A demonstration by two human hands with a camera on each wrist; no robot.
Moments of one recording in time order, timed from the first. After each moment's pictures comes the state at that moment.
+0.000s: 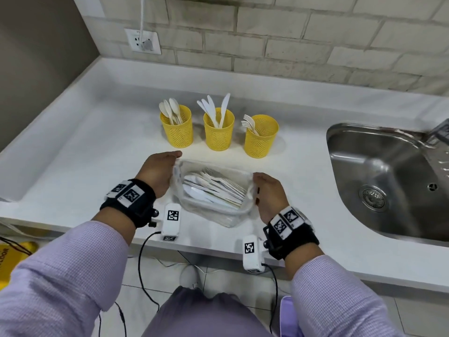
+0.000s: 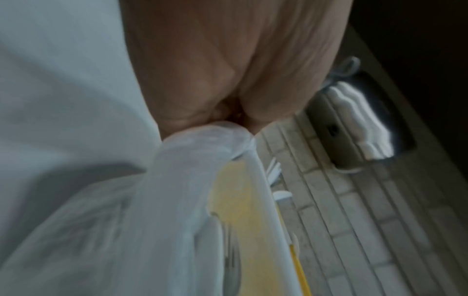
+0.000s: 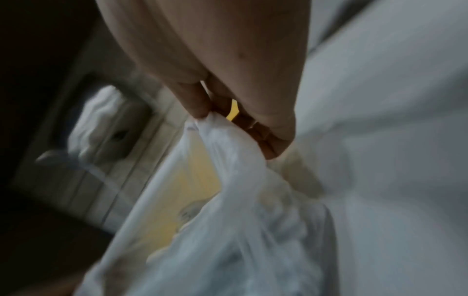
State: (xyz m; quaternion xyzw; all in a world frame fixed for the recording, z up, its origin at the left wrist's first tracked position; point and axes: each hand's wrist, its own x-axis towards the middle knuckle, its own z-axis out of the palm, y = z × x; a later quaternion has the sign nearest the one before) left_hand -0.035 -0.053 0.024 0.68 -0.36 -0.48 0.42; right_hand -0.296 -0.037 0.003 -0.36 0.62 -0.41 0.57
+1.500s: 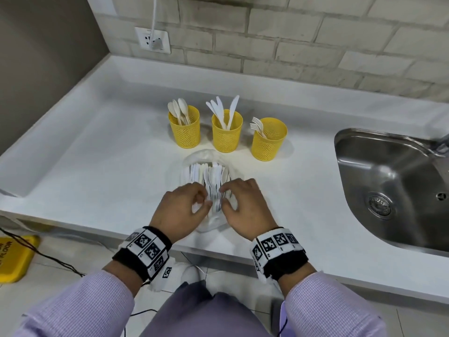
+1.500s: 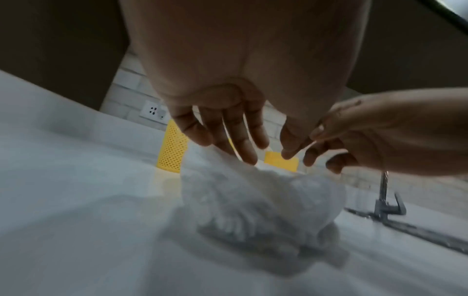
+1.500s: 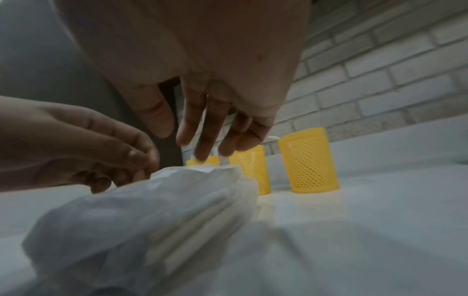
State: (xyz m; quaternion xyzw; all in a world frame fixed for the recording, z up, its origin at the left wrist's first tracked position) left_hand -0.062 0.029 -0.005 0.63 -0.70 -0.19 0.27; right_hand -0.258 -0.006 0.002 -0.81 0.49 -0.25 0.22
